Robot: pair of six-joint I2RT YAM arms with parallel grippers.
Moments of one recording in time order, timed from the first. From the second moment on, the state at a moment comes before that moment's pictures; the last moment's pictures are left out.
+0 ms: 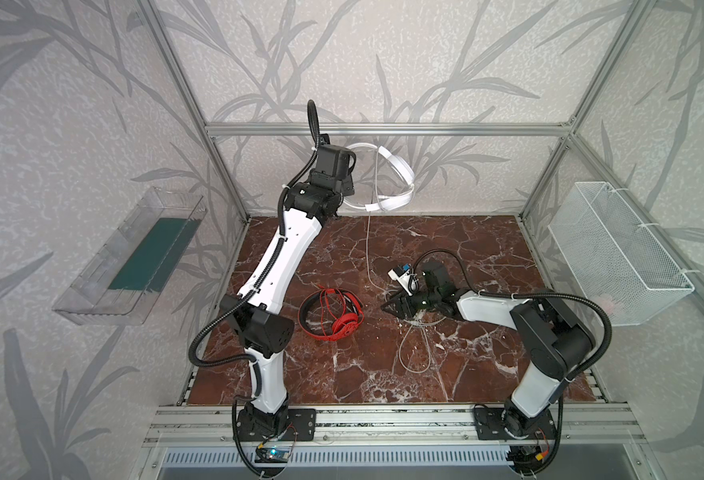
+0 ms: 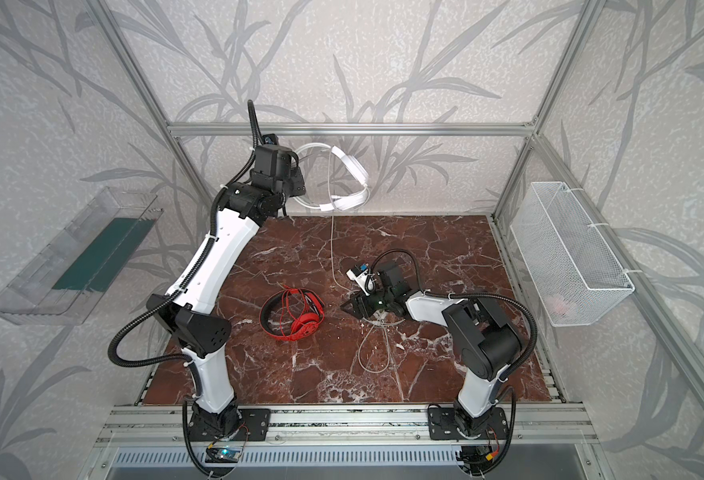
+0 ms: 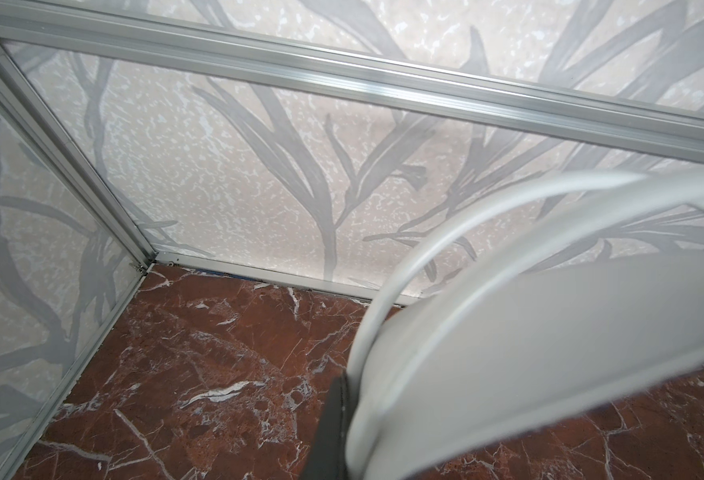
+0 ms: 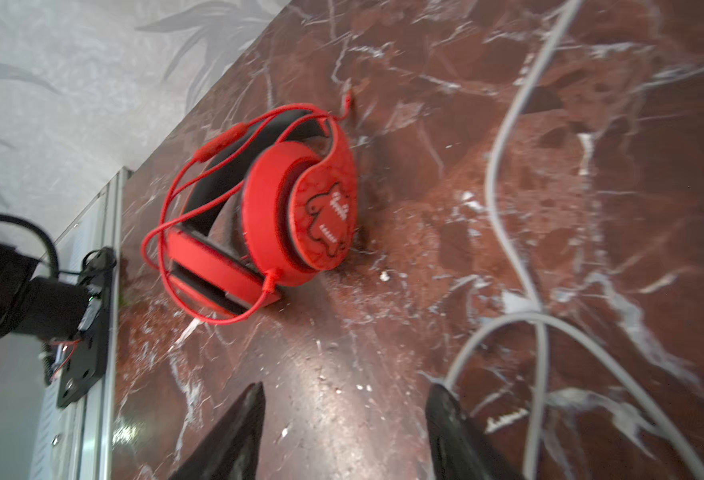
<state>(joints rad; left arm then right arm) -0.41 1.91 2.27 -0.82 -0.45 -0.36 0.54 1.75 0.87 0.19 -0.62 0.10</state>
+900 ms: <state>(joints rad) -0.40 1.85 2.22 -0.82 -0.39 -0.36 0.53 2.14 1.20 0.38 -0.57 0.28</state>
